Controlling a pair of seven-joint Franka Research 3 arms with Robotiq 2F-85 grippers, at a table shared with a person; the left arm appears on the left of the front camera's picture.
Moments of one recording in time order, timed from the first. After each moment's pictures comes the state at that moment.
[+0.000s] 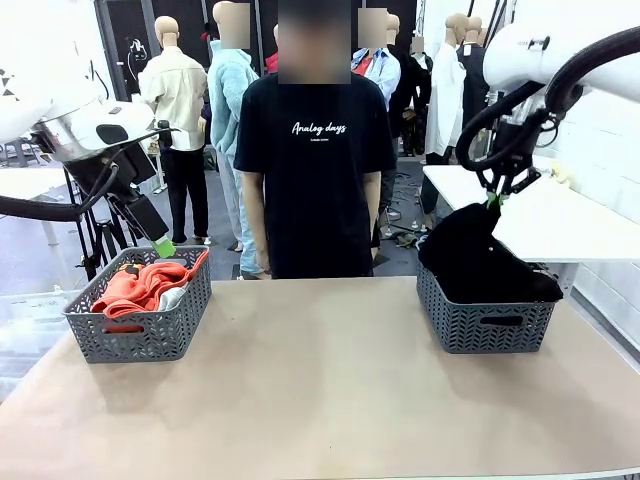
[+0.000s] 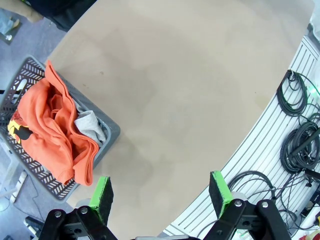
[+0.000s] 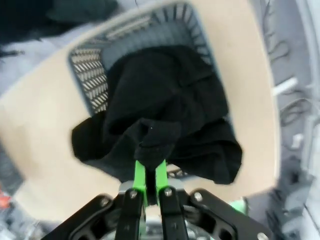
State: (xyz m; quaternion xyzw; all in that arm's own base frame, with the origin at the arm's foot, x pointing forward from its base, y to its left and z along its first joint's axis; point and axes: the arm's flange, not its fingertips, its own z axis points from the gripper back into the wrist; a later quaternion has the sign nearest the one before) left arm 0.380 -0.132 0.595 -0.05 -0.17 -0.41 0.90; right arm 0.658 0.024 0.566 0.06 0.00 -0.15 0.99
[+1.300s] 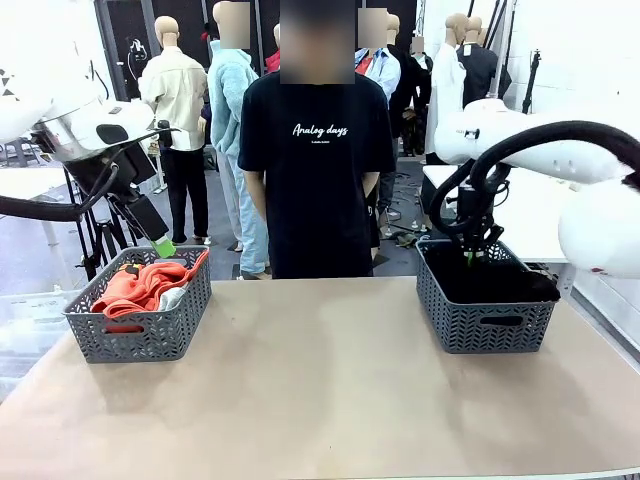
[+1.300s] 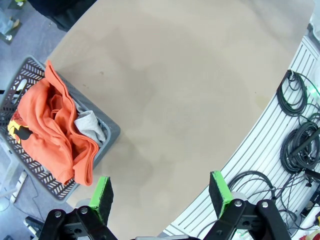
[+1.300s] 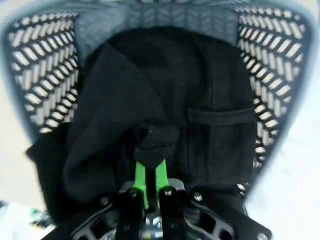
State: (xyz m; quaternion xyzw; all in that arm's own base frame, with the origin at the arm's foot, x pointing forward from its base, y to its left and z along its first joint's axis) left arm 0.380 -0.132 0.595 -0.05 -0.17 -0.41 0.90; right arm 0.722 0.063 0.420 0.00 0.12 0.01 0.99
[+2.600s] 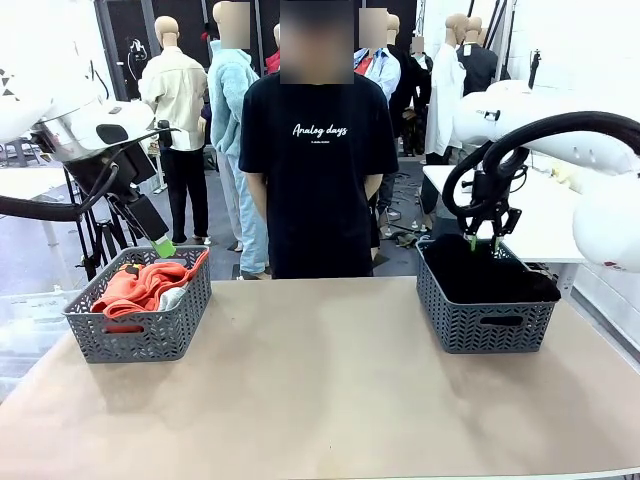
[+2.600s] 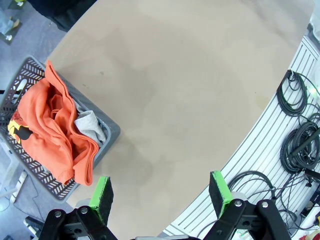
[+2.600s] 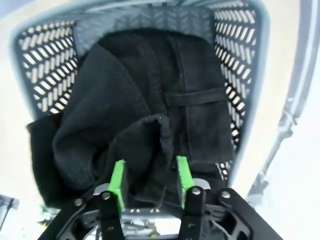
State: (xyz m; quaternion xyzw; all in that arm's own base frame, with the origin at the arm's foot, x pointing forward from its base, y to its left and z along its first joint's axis) left arm 0.380 -0.132 0.595 -0.05 -0.17 -0.41 0.90; right arm 0.720 0.034 0.460 0.03 0.09 -0.01 1.00
